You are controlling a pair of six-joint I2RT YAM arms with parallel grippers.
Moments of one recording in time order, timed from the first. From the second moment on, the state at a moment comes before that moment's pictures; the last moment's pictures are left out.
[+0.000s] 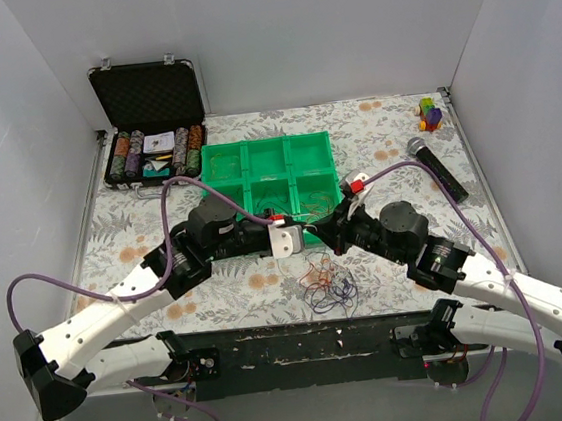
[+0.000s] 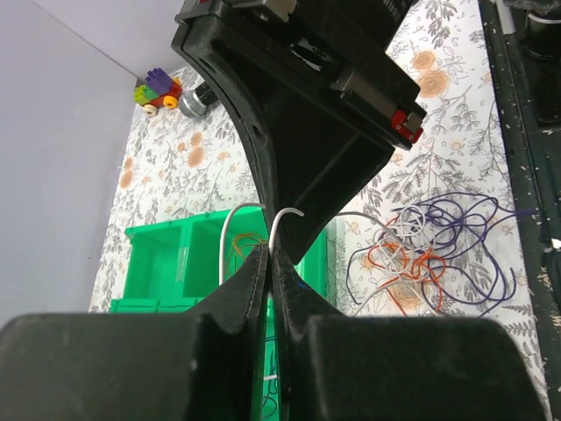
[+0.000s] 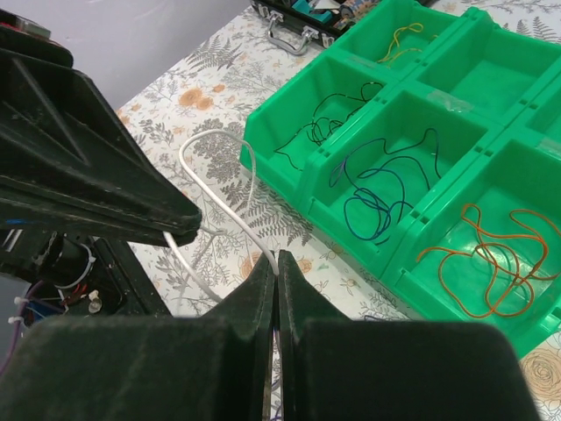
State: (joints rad) left arm -0.94 1.05 1.02 -0.23 0.40 0.66; right arm 0.96 0.82 0.66 0.01 0.02 0.30
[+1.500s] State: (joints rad) left arm -0.95 0.94 0.88 -0.07 0.41 0.89; right arm 0.97 0.86 0.71 -0.02 -0.09 0.28
